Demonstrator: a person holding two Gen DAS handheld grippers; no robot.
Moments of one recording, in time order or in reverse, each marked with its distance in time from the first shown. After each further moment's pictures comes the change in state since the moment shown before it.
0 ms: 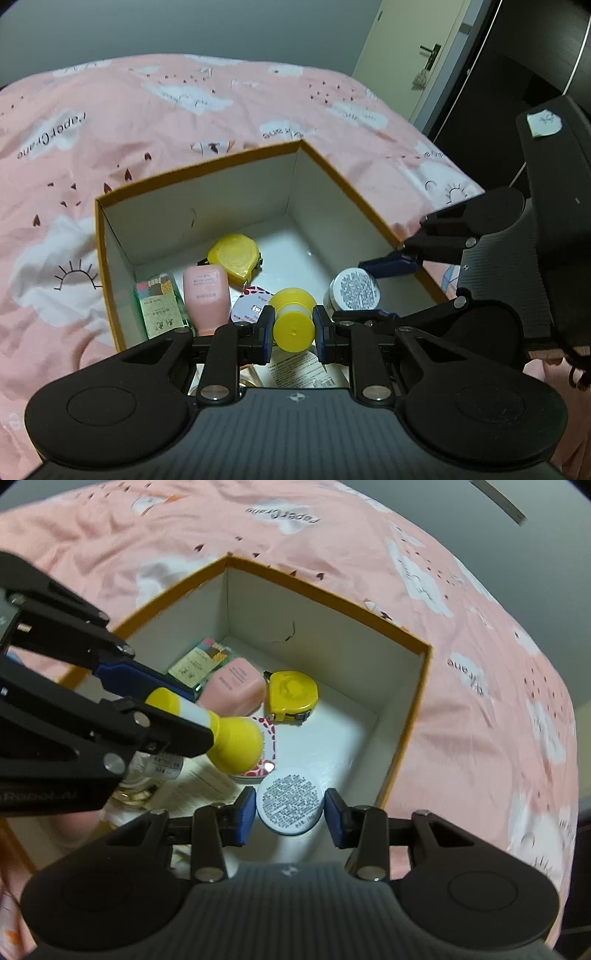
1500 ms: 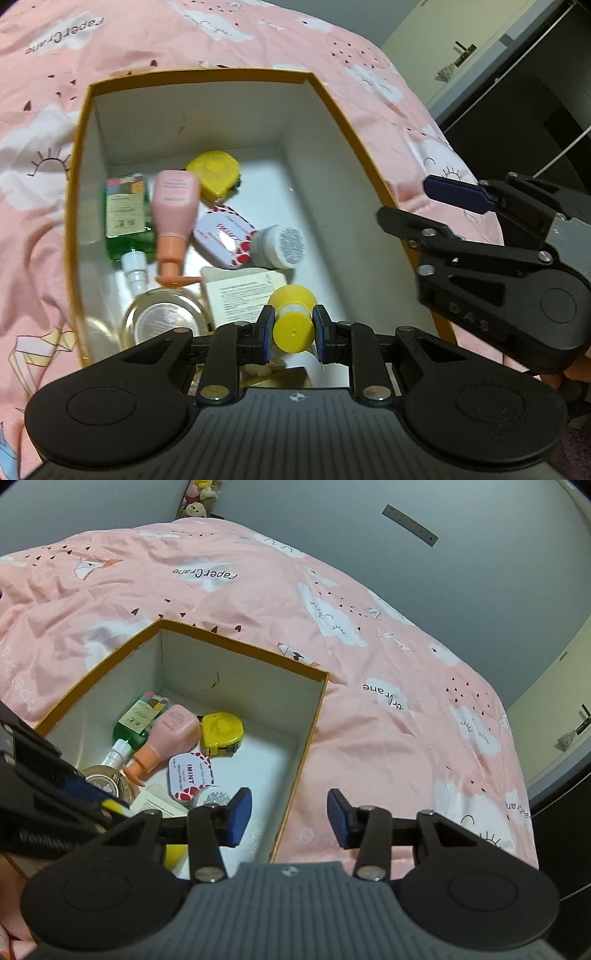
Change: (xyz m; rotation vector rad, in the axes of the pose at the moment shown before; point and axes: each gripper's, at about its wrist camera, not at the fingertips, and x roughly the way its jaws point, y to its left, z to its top) left arm 0.009 -0.010 -0.024 -0.227 0.147 -0.084; right arm -0.059 -0.005 -0.034 0.166 -0.184 -0.219
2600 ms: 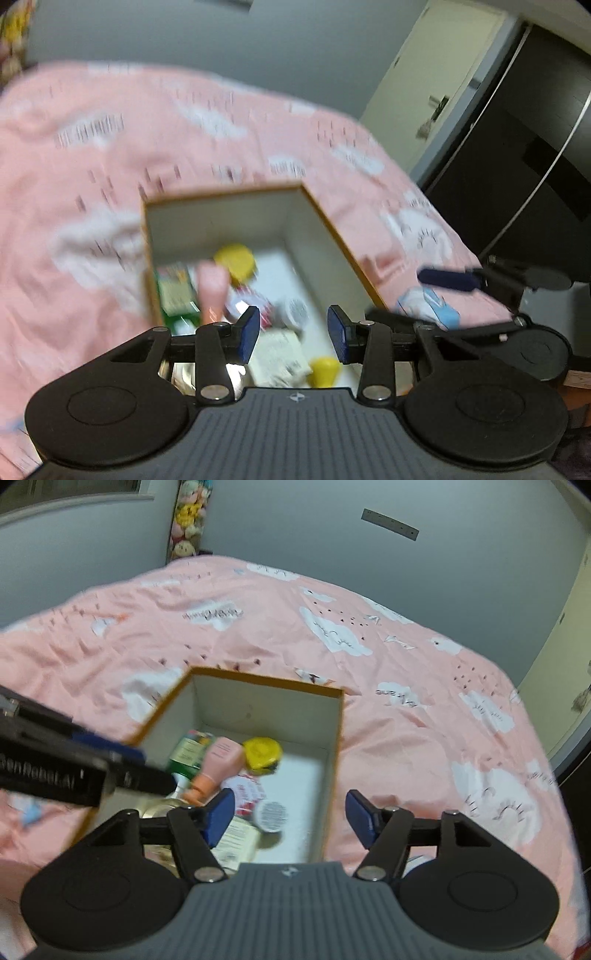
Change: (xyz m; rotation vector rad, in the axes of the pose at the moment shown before) left arm -0.107 -0.002 -0.010 0.110 -0.303 0.047; right arm -0.066 0.007 -0.004 0.200 -0.068 0.106
